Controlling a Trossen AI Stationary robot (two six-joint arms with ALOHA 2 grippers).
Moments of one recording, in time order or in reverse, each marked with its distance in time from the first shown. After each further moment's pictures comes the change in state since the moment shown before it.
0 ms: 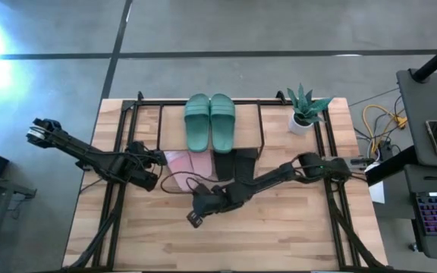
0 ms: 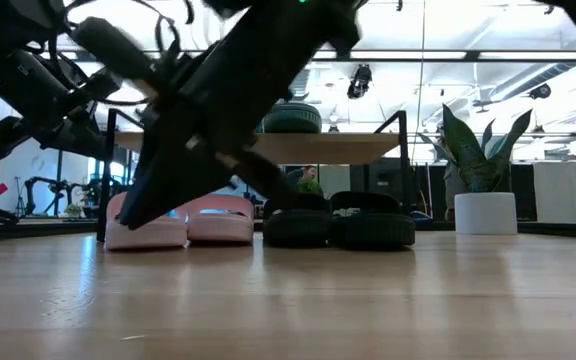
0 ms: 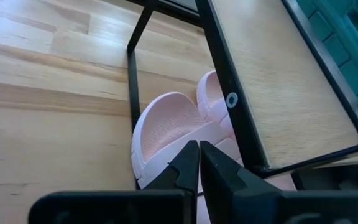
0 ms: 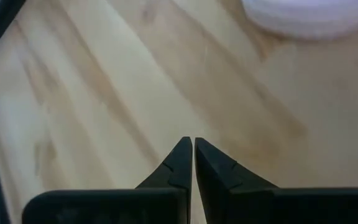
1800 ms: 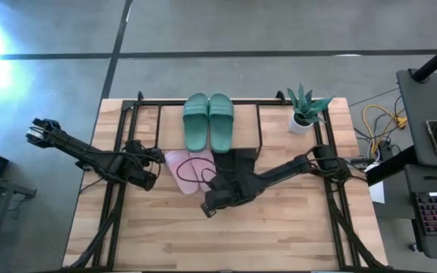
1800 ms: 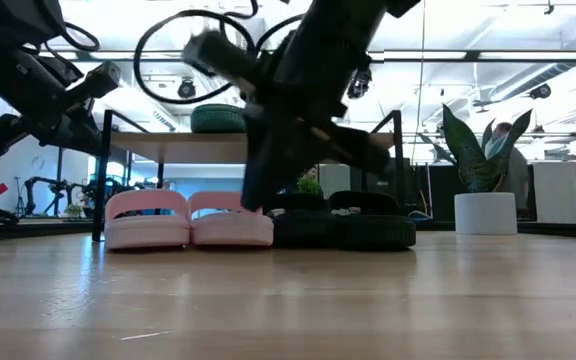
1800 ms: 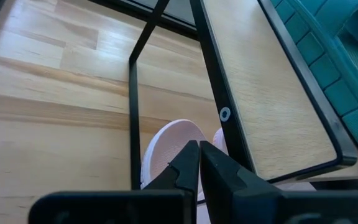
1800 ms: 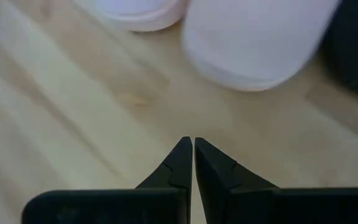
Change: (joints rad) left arm 0.000 -0.023 0.002 -0.059 -0.040 -0.049; right arm -0.003 -0.185 -0.174 -0.237 0.054 0.171
